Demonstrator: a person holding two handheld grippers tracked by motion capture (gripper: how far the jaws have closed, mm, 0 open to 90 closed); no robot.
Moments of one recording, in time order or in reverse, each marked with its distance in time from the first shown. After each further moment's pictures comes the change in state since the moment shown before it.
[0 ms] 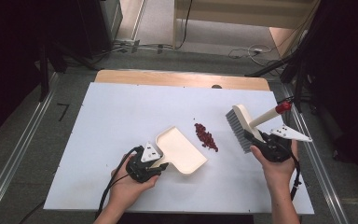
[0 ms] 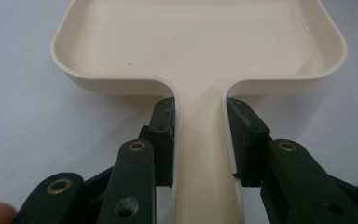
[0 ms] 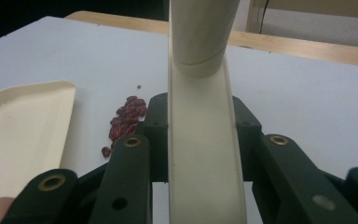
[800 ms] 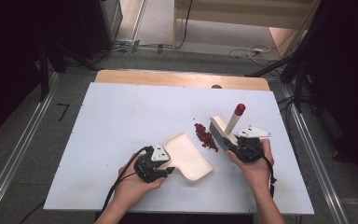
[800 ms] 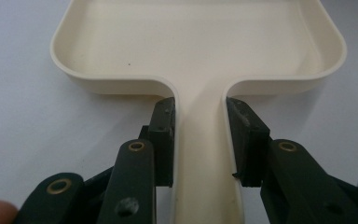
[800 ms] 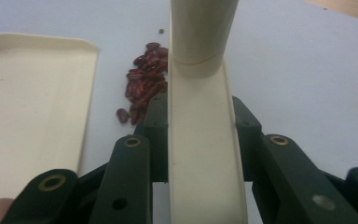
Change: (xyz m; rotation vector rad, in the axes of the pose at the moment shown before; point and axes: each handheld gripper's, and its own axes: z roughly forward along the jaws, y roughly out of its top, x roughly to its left) left arm -0.007 0.011 0.015 0.073 -0.075 0.047; right arm 0.049 -0.007 0.049 0.221 -0.041 -0.136
